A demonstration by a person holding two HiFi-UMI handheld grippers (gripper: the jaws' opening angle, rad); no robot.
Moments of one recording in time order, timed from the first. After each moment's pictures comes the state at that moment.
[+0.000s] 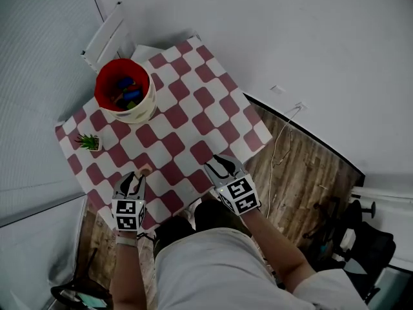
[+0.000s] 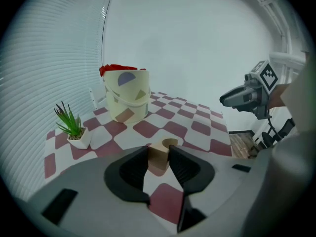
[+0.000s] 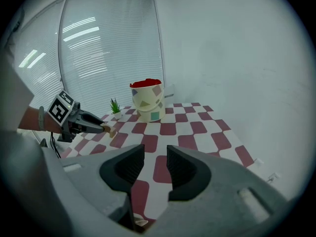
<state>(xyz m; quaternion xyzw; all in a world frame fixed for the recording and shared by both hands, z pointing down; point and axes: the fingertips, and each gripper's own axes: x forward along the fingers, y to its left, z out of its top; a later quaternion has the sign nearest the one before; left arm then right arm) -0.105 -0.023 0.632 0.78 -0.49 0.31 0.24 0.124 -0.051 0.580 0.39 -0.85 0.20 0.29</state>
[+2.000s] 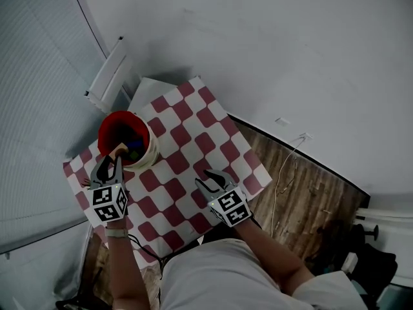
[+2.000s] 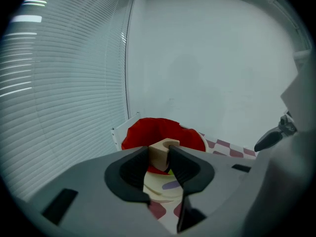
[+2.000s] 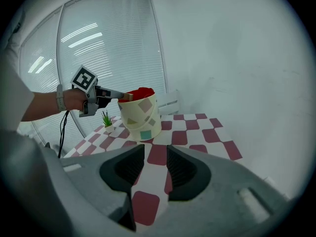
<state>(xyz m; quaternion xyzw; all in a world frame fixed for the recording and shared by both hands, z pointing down) -0.157 -0.248 0.504 0.73 -0.63 0.20 0.17 0.105 -0.172 0.558 0.35 -0.87 0.20 0.27</state>
